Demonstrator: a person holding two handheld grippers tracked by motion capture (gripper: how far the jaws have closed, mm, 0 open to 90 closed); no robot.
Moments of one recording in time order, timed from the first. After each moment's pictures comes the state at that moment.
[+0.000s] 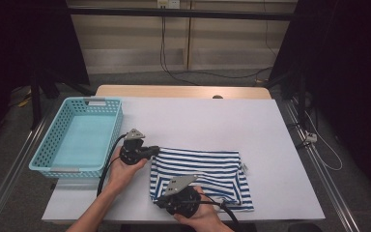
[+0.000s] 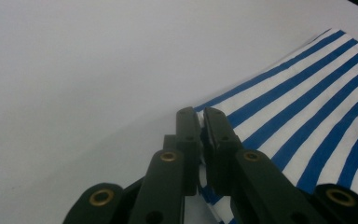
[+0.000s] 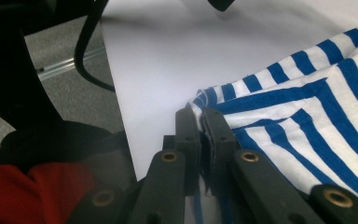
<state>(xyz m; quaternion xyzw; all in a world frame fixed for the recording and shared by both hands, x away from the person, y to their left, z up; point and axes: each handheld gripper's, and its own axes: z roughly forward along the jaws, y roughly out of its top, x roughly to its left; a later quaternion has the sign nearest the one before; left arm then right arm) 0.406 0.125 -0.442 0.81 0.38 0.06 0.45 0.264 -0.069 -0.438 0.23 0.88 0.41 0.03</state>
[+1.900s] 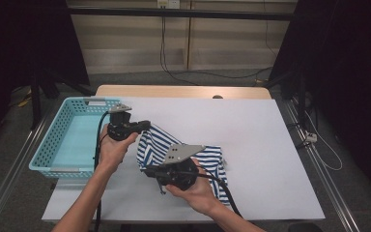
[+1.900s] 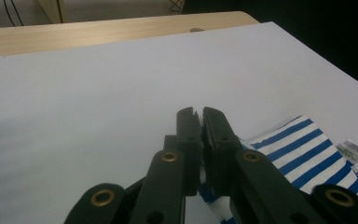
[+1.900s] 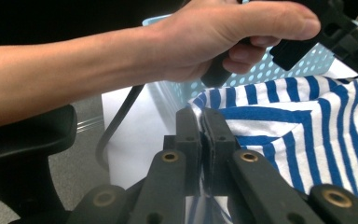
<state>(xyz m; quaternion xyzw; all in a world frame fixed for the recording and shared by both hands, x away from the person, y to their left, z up) 0.437 0.146 -0.372 0.77 0.42 0.09 0.47 0.299 -0.062 -0.356 0.21 0.82 0.53 0.06</state>
